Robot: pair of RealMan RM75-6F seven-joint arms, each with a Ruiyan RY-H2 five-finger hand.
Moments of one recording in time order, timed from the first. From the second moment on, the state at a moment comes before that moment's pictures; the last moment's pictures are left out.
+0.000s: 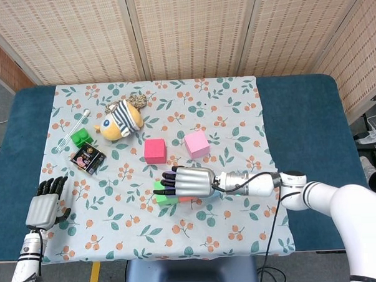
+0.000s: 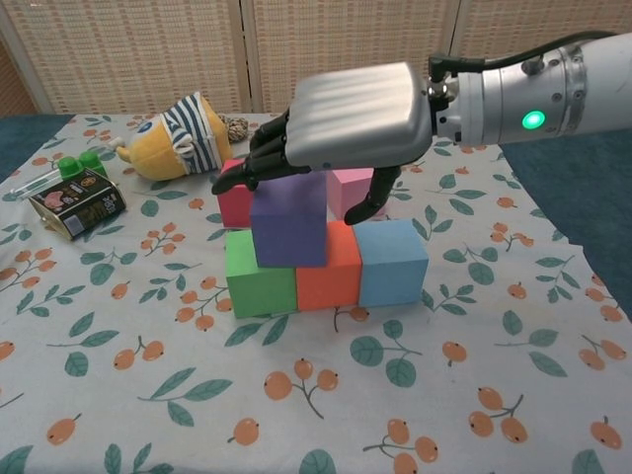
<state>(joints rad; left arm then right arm) -0.29 -1.41 -0.09 -1.36 1.24 1.18 0.21 1.23 -1.43 -0.12 -1.13 -2.01 1.09 0.03</state>
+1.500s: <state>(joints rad) -0.28 -1.34 -0.06 -1.43 1.33 1.22 0.10 1.27 -1.15 0.03 -2.01 -0.53 0.87 -0.59</state>
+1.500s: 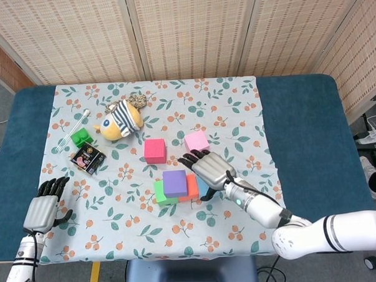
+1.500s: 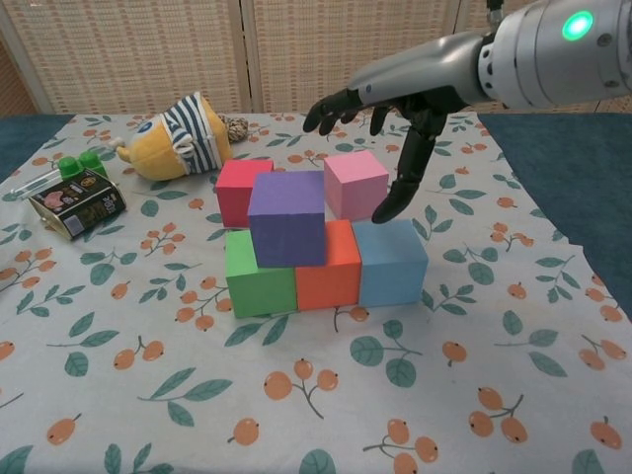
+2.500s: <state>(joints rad) -0.27 -1.31 -0.05 -1.45 1.34 1.22 0.08 1.42 -1.43 0.15 -1.96 -0.14 1.15 -0.80</state>
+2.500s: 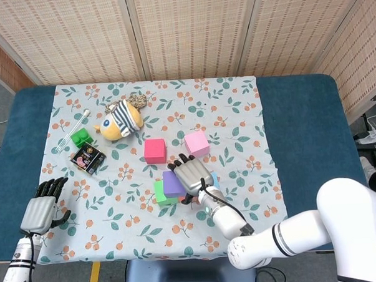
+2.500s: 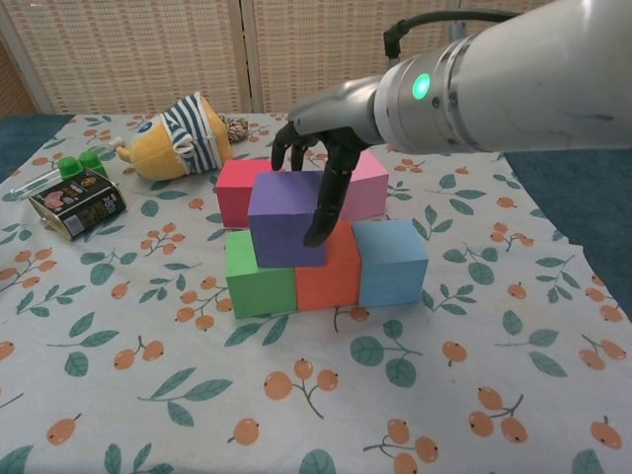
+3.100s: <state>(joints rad) -0.27 -1.30 -0.06 -1.45 1.34 1.22 0.07 1.38 -1.50 0.19 -1.90 -0.17 1.20 -0.82</state>
